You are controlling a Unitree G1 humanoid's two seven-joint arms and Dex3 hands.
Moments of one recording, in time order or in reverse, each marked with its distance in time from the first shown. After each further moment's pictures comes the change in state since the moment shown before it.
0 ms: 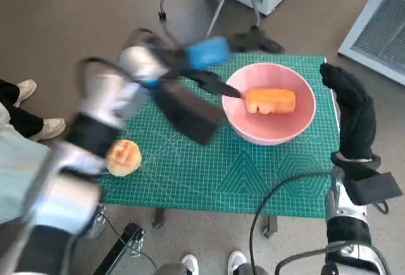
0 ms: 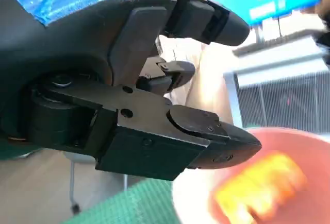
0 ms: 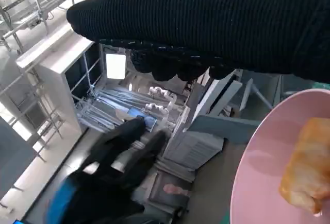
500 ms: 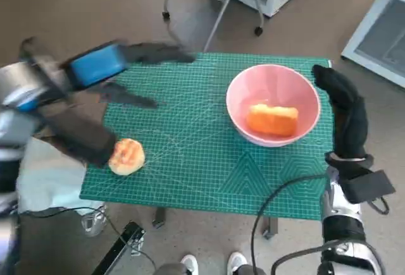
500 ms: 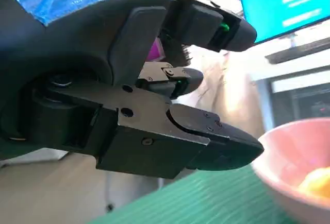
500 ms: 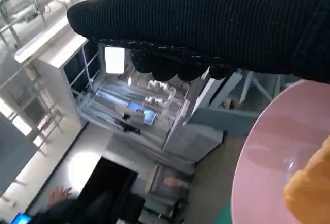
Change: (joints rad) left arm 0.342 0.380 0.258 -0.354 -0.213 -0.022 -0.222; right arm -0.024 0.023 0.014 0.034 0.005 0.007 0.022
